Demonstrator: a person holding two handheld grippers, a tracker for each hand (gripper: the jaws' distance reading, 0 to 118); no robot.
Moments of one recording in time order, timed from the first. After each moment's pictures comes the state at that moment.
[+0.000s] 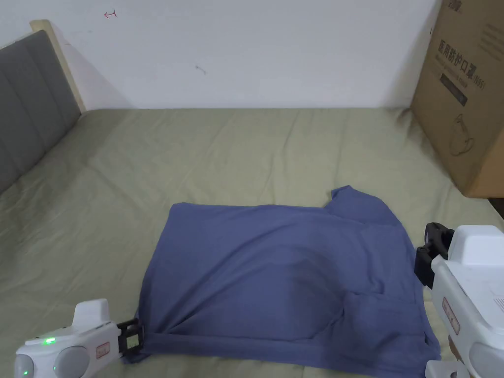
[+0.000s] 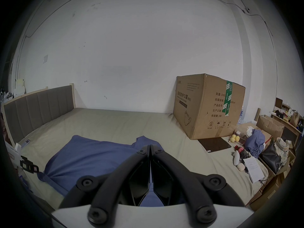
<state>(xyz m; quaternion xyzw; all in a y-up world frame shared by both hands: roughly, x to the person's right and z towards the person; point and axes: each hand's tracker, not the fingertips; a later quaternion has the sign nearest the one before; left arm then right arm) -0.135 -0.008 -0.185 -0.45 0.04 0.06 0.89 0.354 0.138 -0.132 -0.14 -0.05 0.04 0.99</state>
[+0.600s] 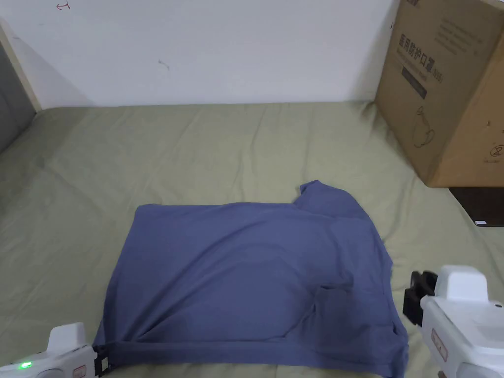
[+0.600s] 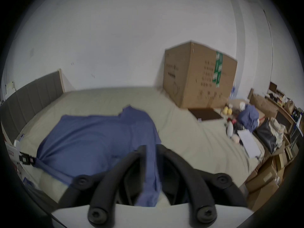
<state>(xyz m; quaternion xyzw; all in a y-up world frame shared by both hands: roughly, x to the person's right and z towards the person) -0.125 -0.037 -0.197 -0.46 0.03 0.05 0.88 0.398 0.073 -0.114 -0.28 -0.10 0.00 0.95</state>
